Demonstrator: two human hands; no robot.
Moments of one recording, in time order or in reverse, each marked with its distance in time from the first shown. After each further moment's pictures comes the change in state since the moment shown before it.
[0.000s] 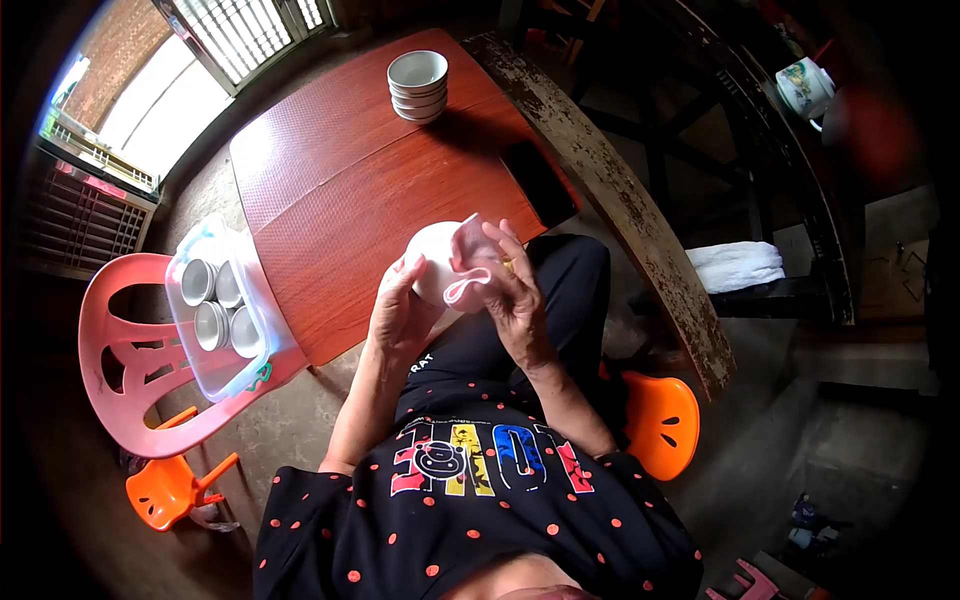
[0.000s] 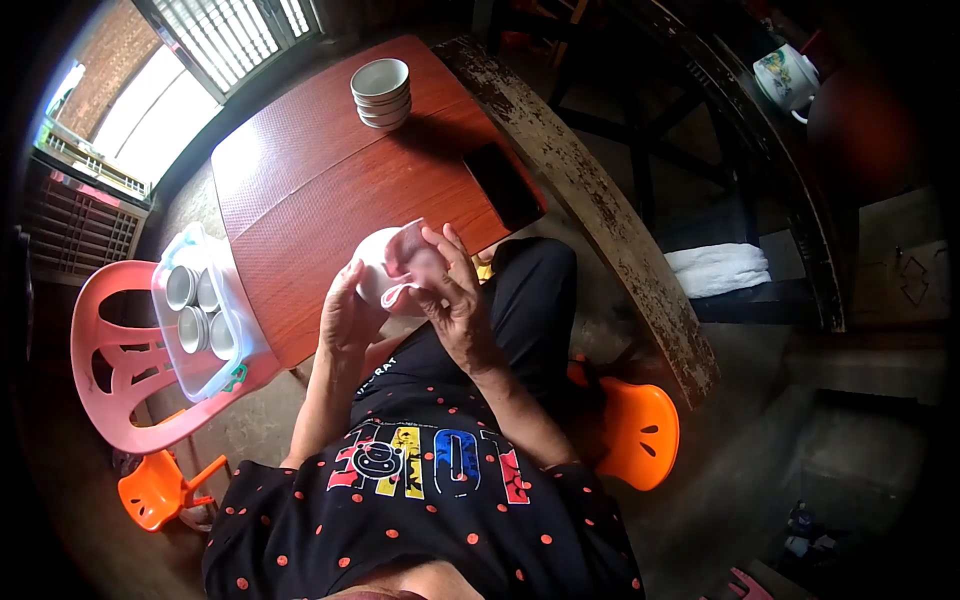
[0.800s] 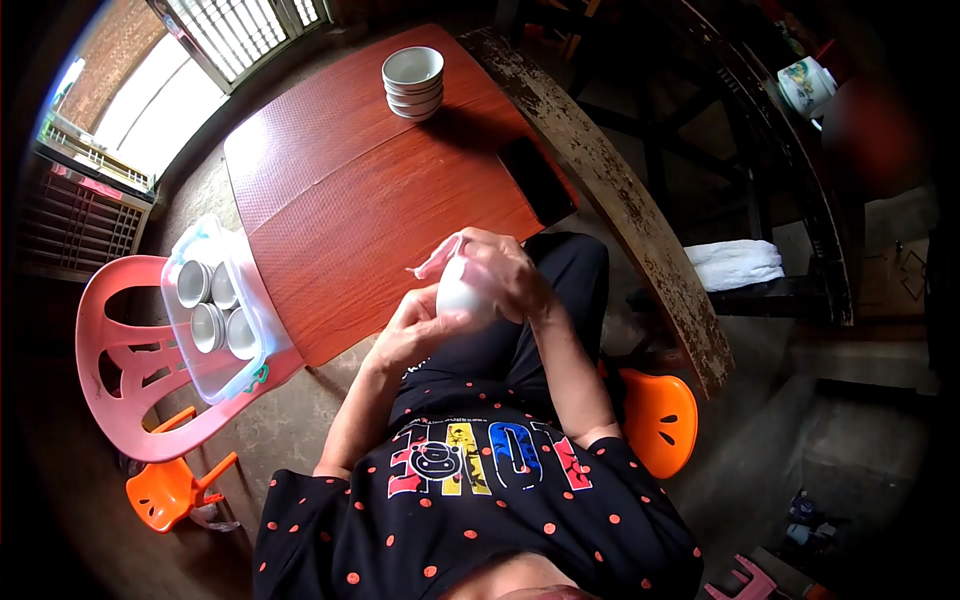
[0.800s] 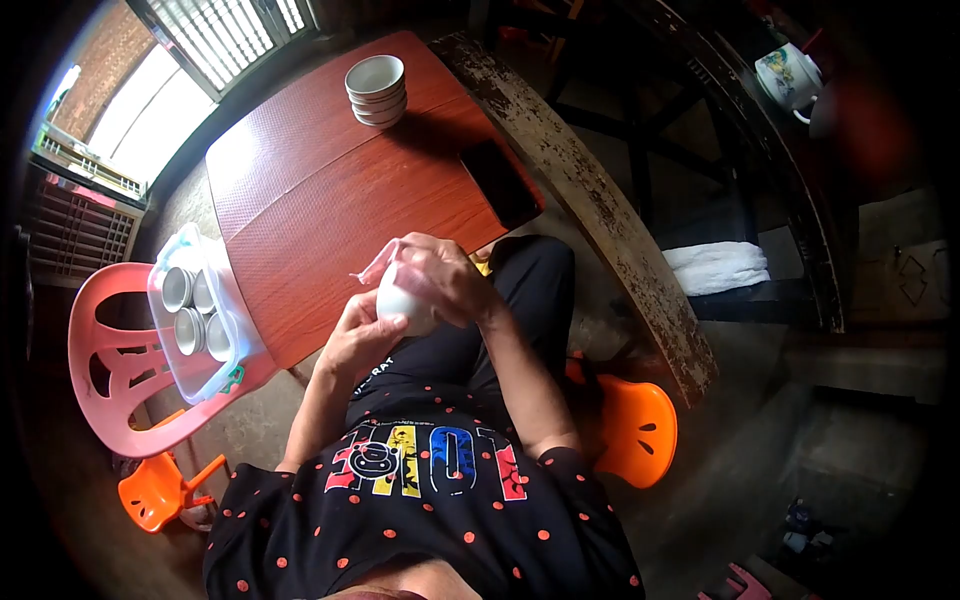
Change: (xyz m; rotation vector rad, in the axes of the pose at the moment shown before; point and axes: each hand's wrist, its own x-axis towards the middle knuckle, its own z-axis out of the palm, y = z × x) left_hand -0.019 -0.009 -0.003 0.425 -0.240 -0.159; right_hand 0.050 0.019 -0.007 0.520 -0.400 0.129
